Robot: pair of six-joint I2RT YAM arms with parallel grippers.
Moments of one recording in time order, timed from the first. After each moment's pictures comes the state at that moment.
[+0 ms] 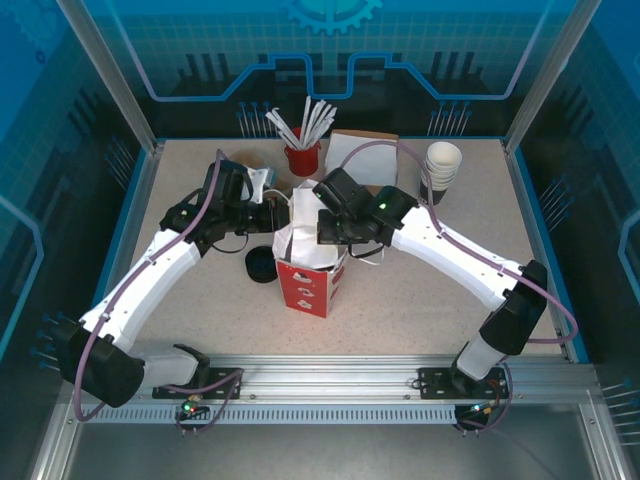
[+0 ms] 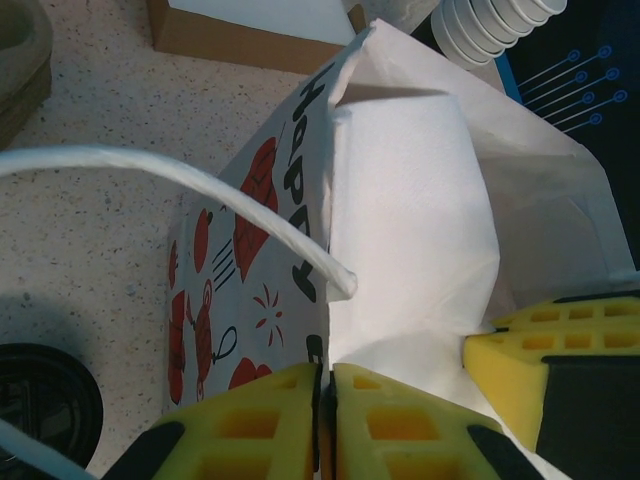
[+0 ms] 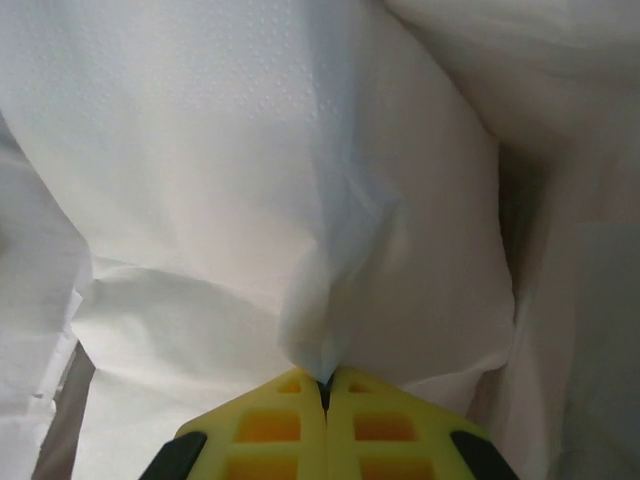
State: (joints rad) left arm -0.37 1.27 1.21 -0.67 0.38 -0.47; right arm 0.87 1.63 1.65 -1.03 0.15 0.78
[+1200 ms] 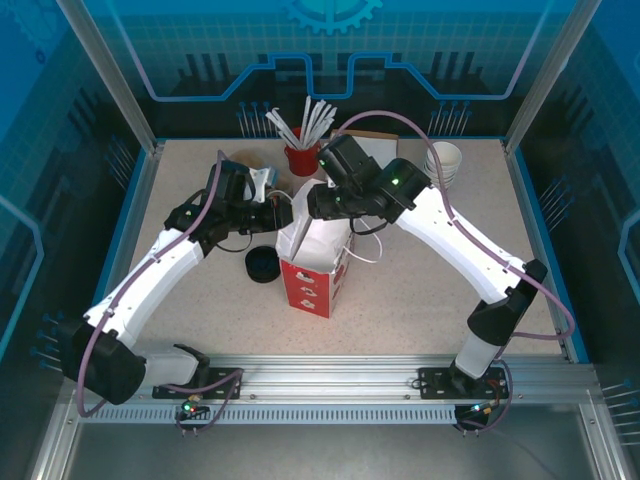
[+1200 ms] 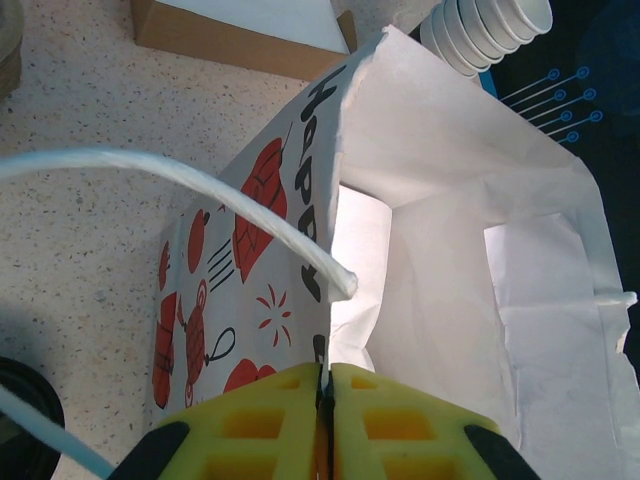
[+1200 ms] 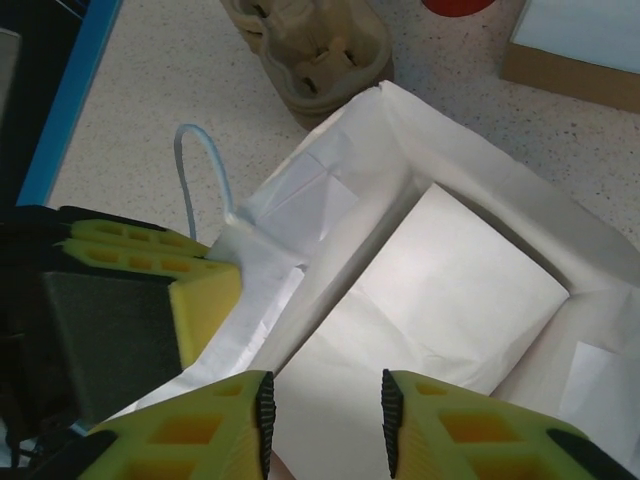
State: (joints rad) left arm -0.37 1.29 1.19 -0.60 0.41 -0.53; right arm 0.82 1.71 1.98 -1.15 0.08 0.59
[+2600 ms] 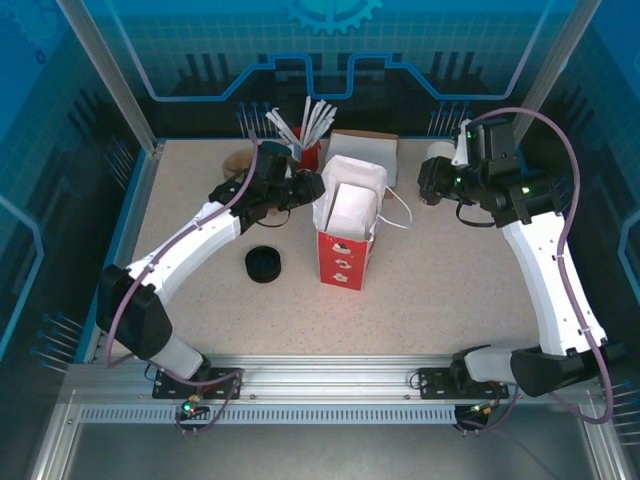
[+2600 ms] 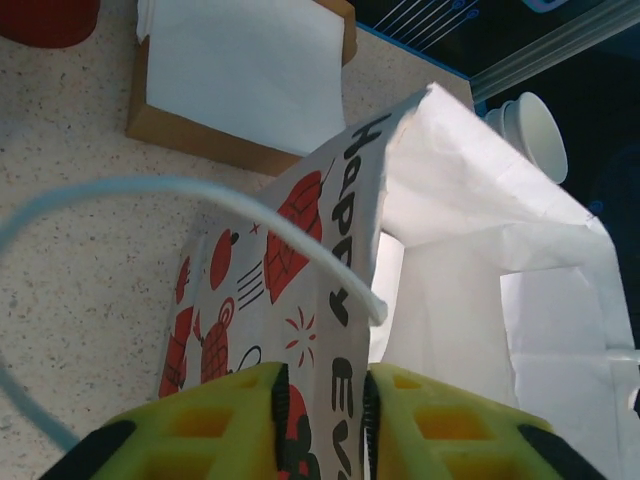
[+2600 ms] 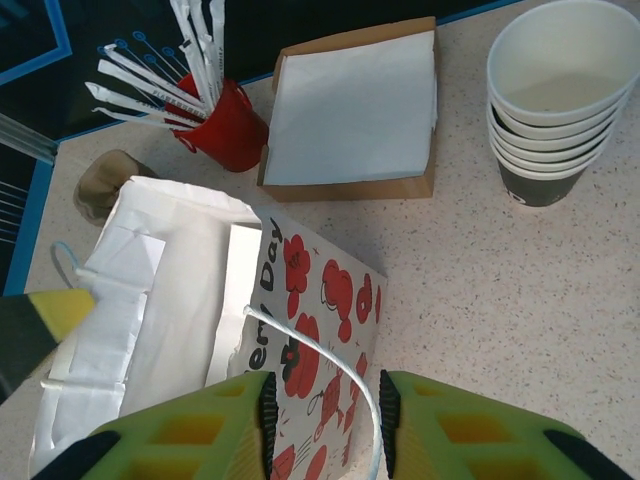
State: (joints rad) left arm -0.50 1.56 1.41 -0.46 0.16 -0.76; right arm 0.23 1.31 1.68 -1.10 -0.08 0.46
